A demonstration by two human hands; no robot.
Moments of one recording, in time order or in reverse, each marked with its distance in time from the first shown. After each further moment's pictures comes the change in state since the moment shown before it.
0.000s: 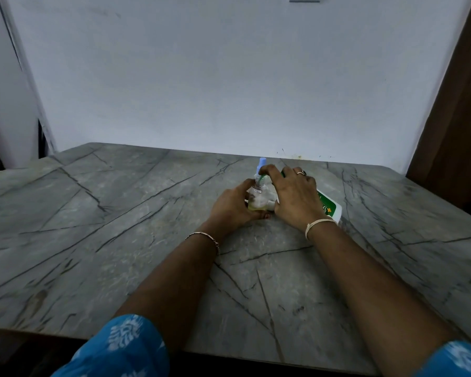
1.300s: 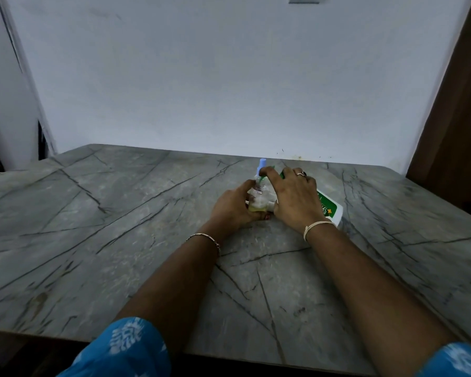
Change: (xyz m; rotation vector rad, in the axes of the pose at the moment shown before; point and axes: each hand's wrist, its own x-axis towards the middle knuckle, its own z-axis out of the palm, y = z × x) left_hand 0.001 -0.001 0.002 0.018 0.005 -0.002; right_hand 0.000 -0.001 0.005 -0.045 0.015 0.014
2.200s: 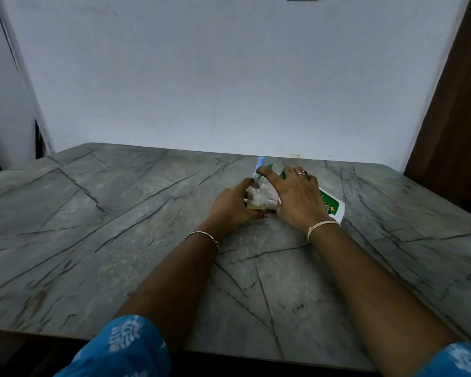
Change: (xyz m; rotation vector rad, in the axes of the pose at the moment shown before) left_hand -0.001 0.000 0.000 0.007 0.011 0.006; right_hand -0.005 0.008 -0.001 -0.016 -0.003 -0.040
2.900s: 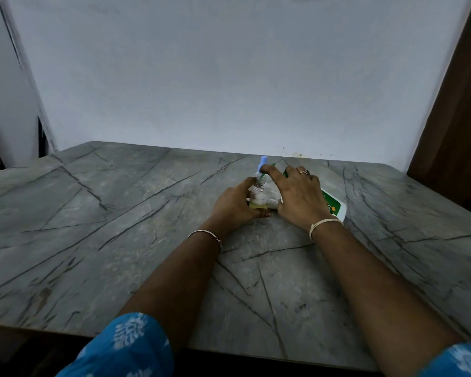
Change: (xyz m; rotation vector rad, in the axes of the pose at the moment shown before) left_hand 0.001 0.001 -0.001 0.014 -0.024 -0.024; right_hand 0.001 -0.003 -0.006 0.050 -0.036 0.014
